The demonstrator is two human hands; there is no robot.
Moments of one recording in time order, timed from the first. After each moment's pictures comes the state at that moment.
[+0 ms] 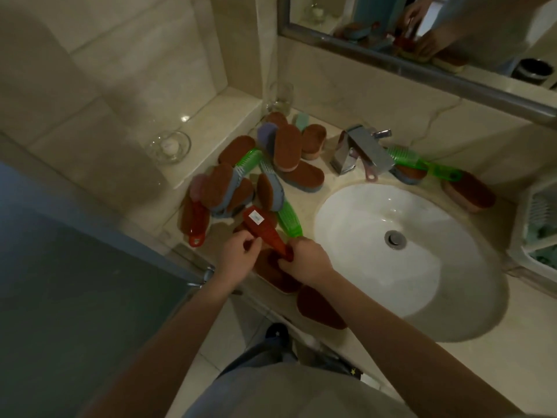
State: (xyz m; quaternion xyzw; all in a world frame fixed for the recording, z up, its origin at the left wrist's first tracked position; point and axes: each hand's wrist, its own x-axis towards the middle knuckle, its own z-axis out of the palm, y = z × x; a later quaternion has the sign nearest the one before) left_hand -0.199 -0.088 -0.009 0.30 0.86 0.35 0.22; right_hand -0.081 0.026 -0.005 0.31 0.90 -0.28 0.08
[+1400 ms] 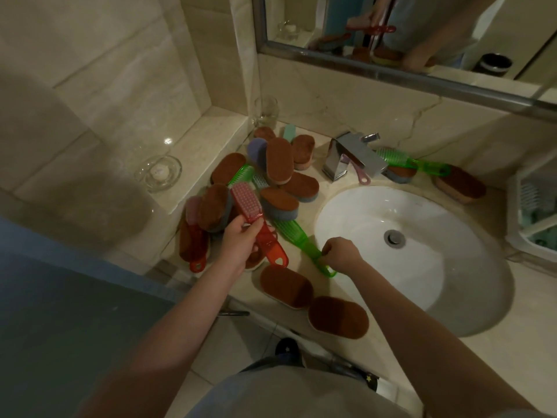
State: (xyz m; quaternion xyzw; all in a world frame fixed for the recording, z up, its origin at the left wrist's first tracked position) left_hand -0.234 -0.046 0.019 0.11 0.71 0.57 0.41; right_hand -0.068 0.087 -0.027 0.50 0.78 -0.34 0.15
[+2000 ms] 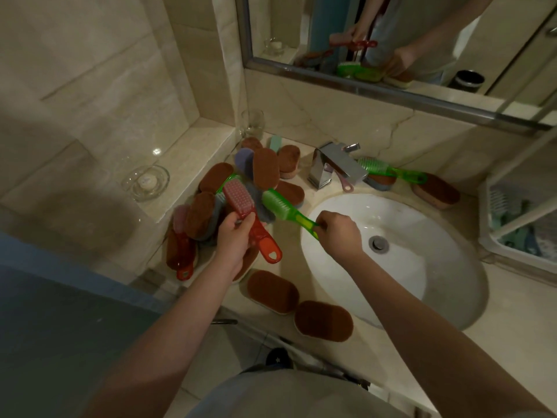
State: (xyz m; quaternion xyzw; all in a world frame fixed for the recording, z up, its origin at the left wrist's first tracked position) left_hand -0.222 -0.025 0.034 0.10 0.67 0.63 0.38; right_hand -0.065 0.100 0.023 0.46 0.86 -0.20 -0.08
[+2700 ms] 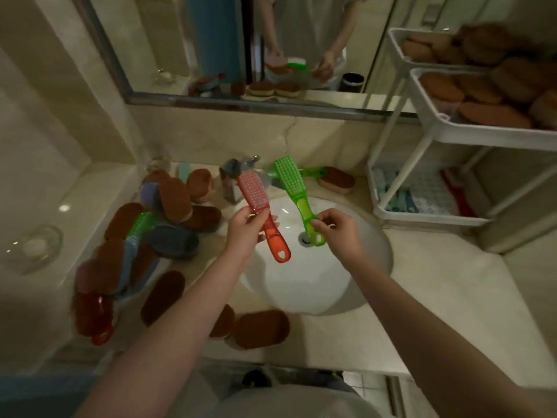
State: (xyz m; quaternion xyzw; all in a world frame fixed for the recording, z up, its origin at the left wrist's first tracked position) left_hand -0.096 0.073 0.070 0.28 0.61 0.56 0.49; right_hand 0.080 0.126 0.053 0.58 0.60 -0.42 -0.36
